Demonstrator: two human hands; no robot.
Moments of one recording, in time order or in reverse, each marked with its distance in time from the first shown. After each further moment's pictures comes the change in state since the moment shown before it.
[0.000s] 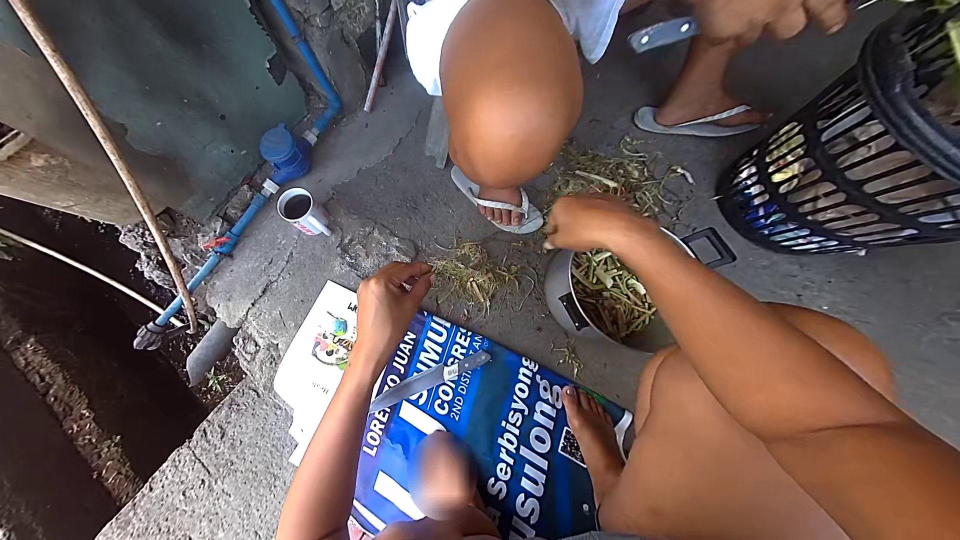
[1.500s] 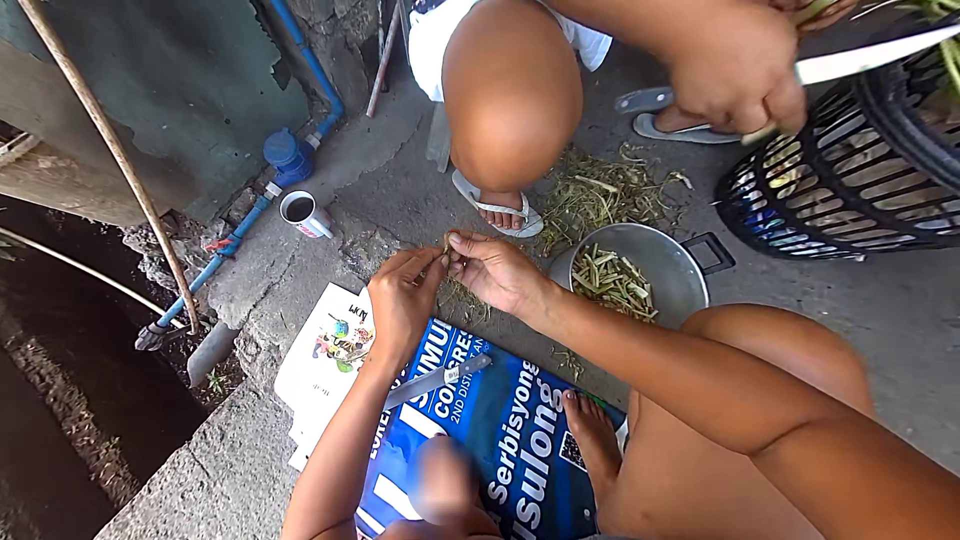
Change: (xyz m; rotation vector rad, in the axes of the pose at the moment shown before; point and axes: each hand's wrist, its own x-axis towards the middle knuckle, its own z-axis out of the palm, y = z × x) left_hand 0.005 0.020 0.016 -0.028 0.242 0.158; right_hand -0.023 -0.110 0.061 2.146 -0.070 -0.220
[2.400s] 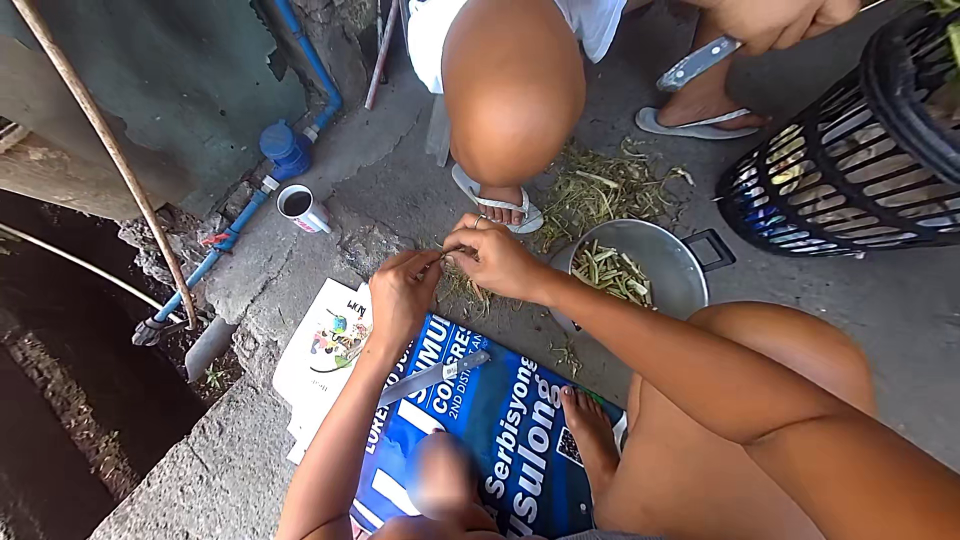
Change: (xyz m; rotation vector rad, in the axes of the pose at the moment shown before) left_hand -0.001 -0.018 0.005 0.103 -0.118 0.015; right_hand 0.009 -0.014 -0.024 -1.460 -0.276 -0.686
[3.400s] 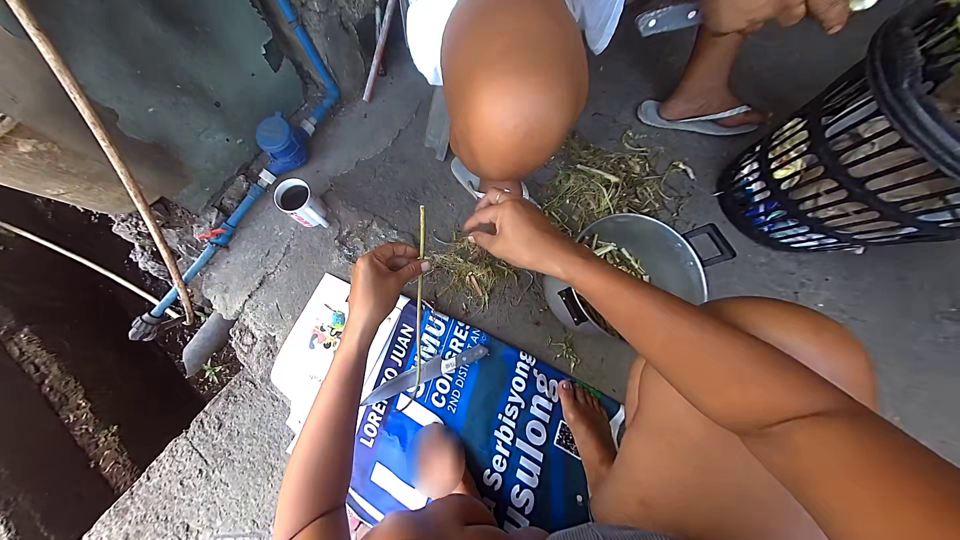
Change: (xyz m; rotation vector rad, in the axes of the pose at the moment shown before) left_hand 0.010 -0.021 -0.022 -0.302 -0.215 -0.417; right_hand 0.013 0.017 -0.032 -0.166 -0.138 0.233
